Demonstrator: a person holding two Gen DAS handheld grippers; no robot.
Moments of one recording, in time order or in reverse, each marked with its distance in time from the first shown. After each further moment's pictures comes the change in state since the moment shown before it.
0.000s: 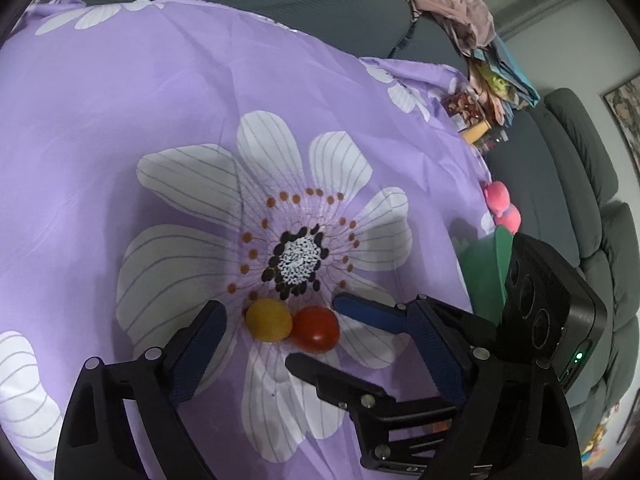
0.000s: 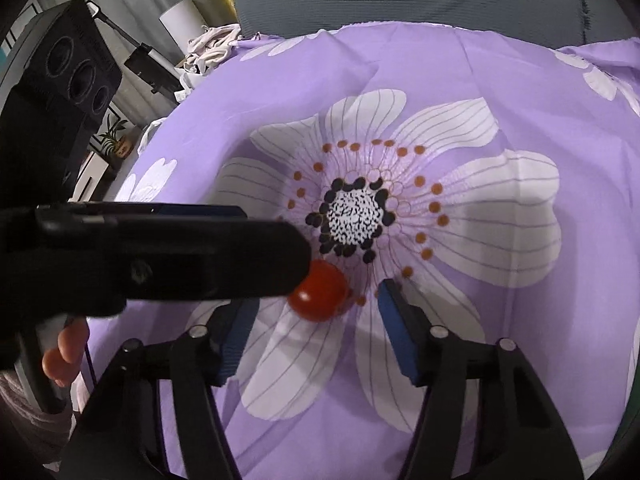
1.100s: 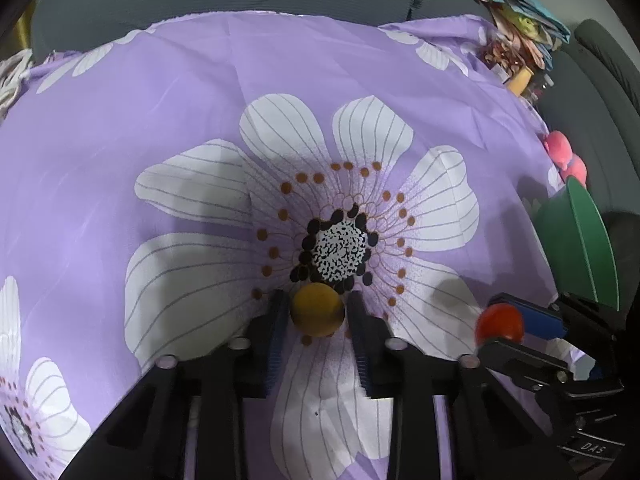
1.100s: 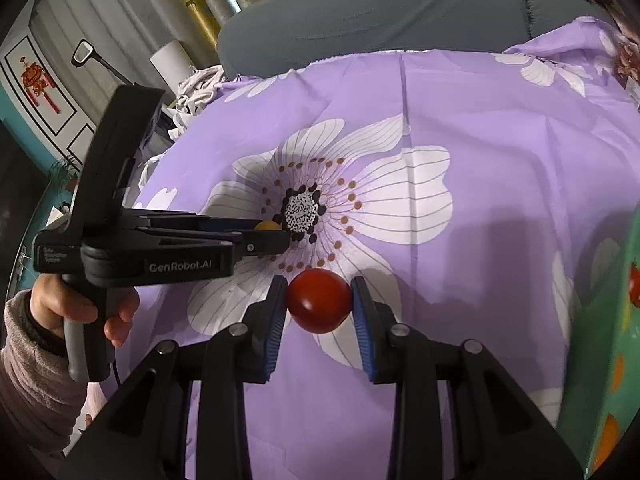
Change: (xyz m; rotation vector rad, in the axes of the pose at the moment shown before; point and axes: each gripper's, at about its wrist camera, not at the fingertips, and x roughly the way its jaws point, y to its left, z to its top) left arm 0.037 -0.020 -0.006 0.161 0.032 0.293; right arm -0.065 -0.029 -0.030 0.084 -0.121 -0.018
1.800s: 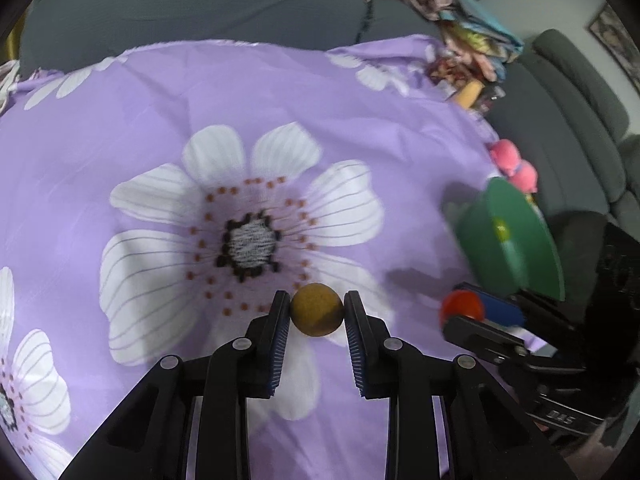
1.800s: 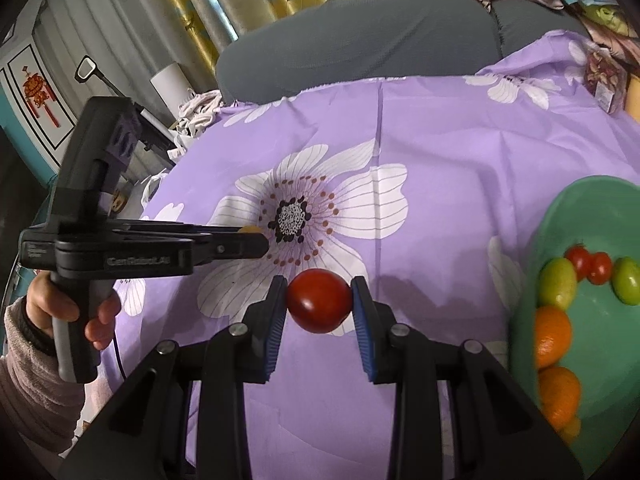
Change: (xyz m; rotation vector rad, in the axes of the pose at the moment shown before) left arm -0.047 -0.038 -0.012 0.033 -0.075 -0.144; right arm -0.051 -0.006 -0.017 0.009 -0.093 -0.034
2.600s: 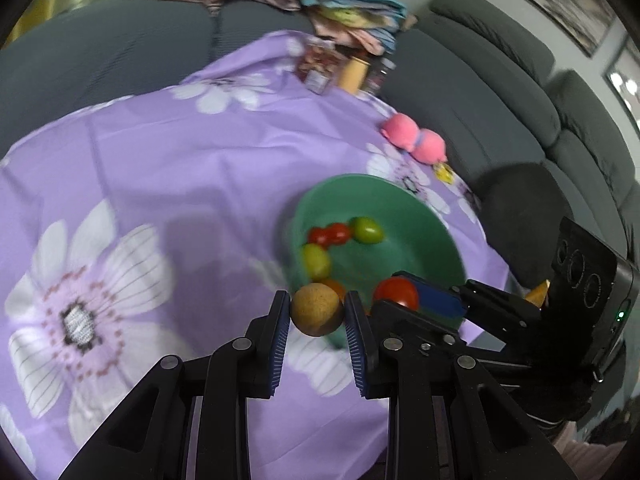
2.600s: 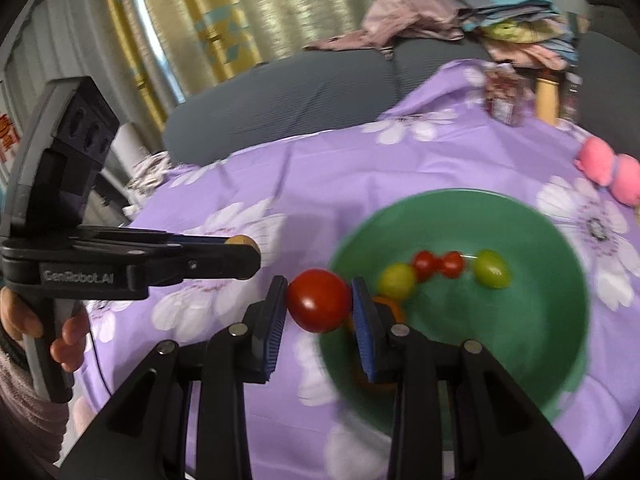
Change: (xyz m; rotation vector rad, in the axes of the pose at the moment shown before) left arm 0.020 -0.148 0.026 0.252 0.007 -0.167; right arm -0.092 -0.065 -0.018 0.105 -0.186 -0.203
